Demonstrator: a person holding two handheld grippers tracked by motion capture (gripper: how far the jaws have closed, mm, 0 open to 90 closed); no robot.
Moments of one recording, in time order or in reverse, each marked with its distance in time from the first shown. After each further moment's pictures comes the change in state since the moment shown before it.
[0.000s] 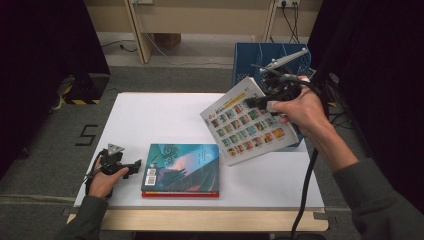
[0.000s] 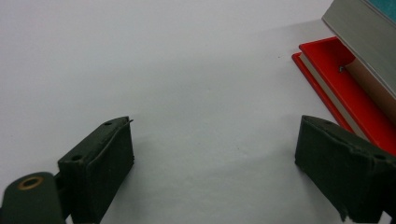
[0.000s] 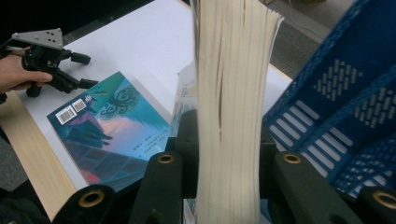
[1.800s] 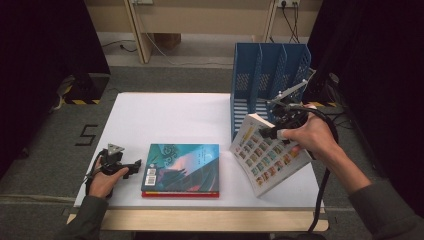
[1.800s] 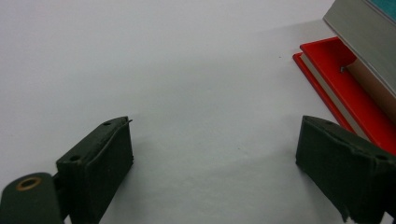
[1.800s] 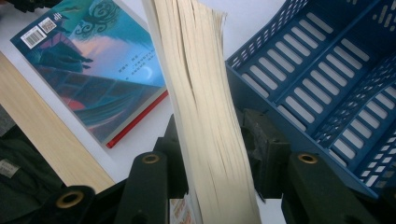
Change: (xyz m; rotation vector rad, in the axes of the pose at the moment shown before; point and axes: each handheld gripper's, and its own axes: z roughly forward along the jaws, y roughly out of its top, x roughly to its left) left arm 0.000 0.000 0.000 -0.002 0.004 -0.001; right arm 0.002 -0.060 0.015 0.232 -0.028 0.037
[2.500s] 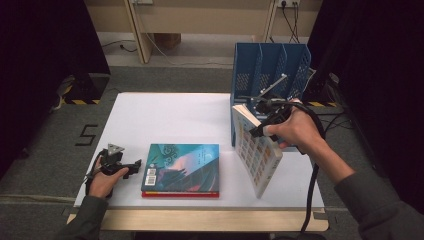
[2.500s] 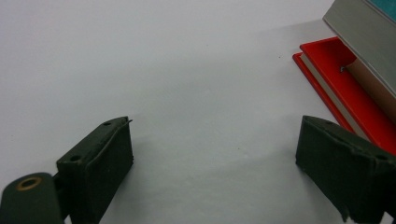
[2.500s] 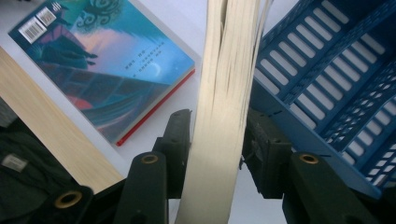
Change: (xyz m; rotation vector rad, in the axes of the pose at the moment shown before) left arm 0.000 0.000 0.000 0.000 -0.001 -0.001; right arm 0.016 0.028 0.011 0.096 -0.004 0.012
